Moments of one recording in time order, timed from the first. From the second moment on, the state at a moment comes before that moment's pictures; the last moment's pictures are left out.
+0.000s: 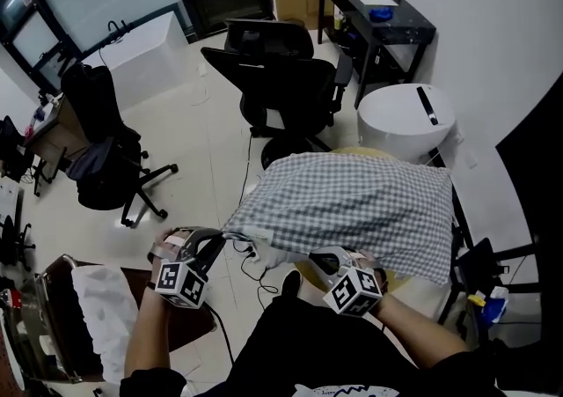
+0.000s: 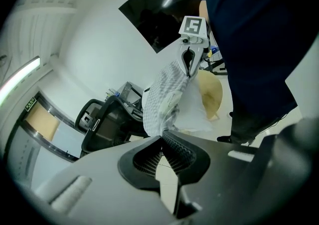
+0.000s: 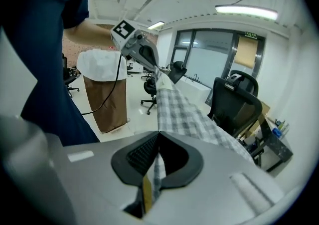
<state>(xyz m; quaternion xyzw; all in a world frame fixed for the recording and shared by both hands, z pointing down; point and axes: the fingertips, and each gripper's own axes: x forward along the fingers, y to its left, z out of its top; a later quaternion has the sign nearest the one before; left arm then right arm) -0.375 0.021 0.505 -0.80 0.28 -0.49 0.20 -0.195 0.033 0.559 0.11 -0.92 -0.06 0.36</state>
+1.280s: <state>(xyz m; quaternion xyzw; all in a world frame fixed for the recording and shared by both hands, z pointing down) -0.376 0.082 0.753 -0.80 0.01 -0.60 0.07 -0.191 0.059 0.700 -0.01 -0.87 -0.02 0.49</state>
